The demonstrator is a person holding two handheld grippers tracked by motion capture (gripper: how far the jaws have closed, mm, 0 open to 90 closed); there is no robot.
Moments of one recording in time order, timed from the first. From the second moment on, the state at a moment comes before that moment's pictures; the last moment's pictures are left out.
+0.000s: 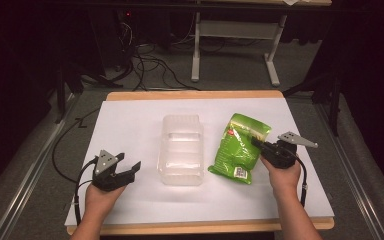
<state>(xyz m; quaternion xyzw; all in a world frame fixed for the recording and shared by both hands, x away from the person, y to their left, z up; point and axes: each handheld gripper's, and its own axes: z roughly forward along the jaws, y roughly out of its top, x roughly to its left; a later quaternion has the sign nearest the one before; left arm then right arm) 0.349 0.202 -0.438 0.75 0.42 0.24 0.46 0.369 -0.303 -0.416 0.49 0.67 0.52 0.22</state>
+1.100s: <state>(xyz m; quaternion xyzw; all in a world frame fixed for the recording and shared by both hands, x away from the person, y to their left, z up) 0.348 0.197 -0.439 0.76 0.40 0.24 0.45 0.351 -0.291 -0.364 0.42 0.64 0.56 0.33</state>
